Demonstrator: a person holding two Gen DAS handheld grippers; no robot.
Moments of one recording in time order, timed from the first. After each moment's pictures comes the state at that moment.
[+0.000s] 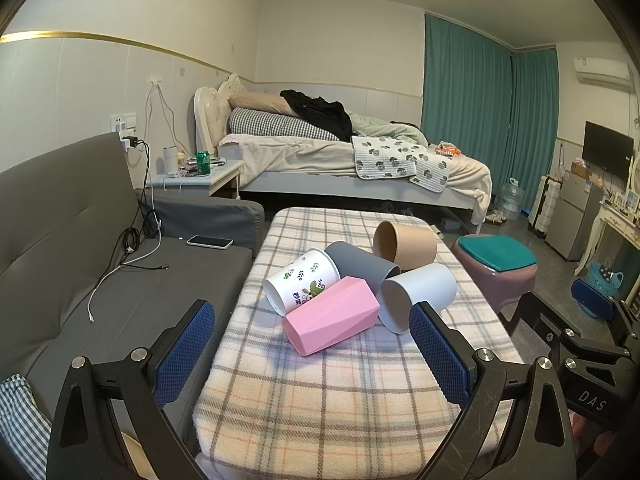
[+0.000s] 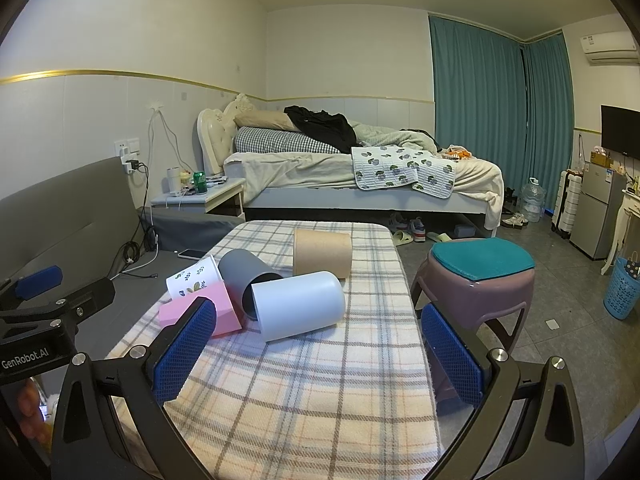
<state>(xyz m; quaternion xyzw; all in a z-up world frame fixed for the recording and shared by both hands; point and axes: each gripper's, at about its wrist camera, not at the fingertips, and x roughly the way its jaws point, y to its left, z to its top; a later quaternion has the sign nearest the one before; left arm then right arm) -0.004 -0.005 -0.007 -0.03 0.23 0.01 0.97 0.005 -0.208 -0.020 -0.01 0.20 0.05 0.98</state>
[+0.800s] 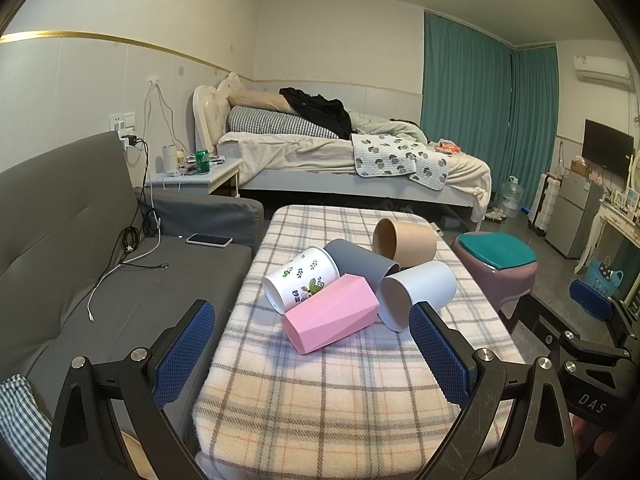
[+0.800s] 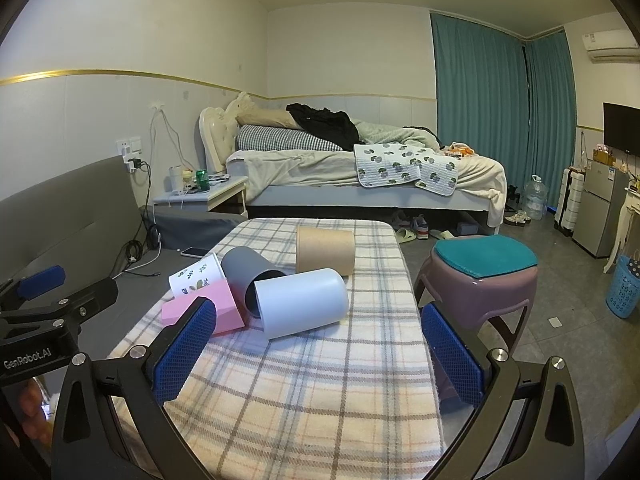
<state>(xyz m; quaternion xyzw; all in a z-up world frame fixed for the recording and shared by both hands) -0.003 -0.007 -0.019 -0.03 0.24 0.01 0.97 0.007 -0.203 -0.022 -0.01 0.20 0.06 0.98</state>
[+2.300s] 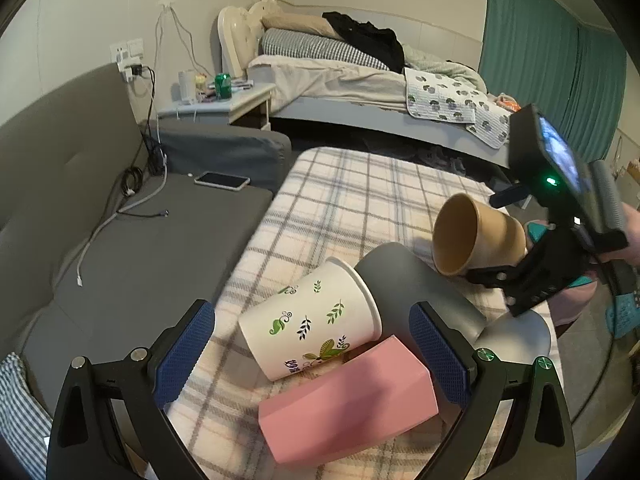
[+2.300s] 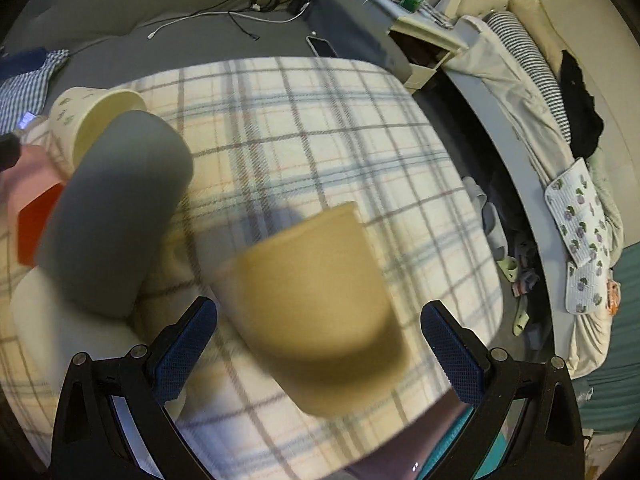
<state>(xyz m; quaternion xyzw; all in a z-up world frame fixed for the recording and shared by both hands) 0.179 -0.006 -0.054 -0.06 0.38 0.08 0.92 0.345 -0.143 -0.095 -0.44 0.42 0.34 0.72</state>
